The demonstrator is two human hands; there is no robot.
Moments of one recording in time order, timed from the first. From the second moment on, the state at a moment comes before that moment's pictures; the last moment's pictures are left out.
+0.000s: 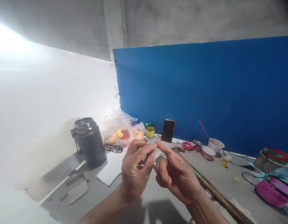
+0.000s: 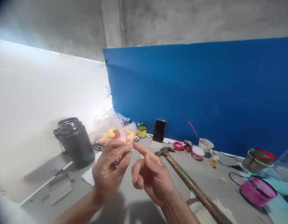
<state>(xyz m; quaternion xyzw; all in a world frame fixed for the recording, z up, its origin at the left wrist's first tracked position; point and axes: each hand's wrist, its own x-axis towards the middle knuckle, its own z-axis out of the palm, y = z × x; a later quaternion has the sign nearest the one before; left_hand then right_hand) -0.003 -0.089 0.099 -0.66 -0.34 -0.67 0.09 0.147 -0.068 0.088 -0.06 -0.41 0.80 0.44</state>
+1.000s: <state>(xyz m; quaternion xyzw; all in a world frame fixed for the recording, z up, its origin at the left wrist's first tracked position) 0.012 0.006 0.053 -0.85 -0.52 0.02 0.04 0.180 0.016 0.019 -0.61 -0.78 0.03 0.14</state>
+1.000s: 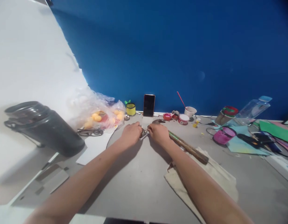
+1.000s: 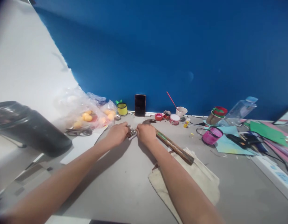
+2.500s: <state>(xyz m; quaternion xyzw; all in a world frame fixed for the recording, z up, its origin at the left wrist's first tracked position) -0.015 -0.026 0.029 -0.62 -0.52 -0.46 -0.36 0.171 0.008 0.028 -0.33 -0.41 0.74 0.42</state>
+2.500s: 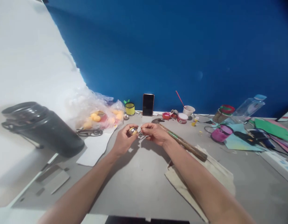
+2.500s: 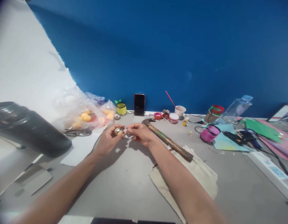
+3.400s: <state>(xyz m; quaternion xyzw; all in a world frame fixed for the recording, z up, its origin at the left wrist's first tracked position) -0.017 -0.030 0.024 -0.55 -0.40 -0.50 -0.54 0.179 0.009 0.032 -0.29 -0.41 0.75 0.44</state>
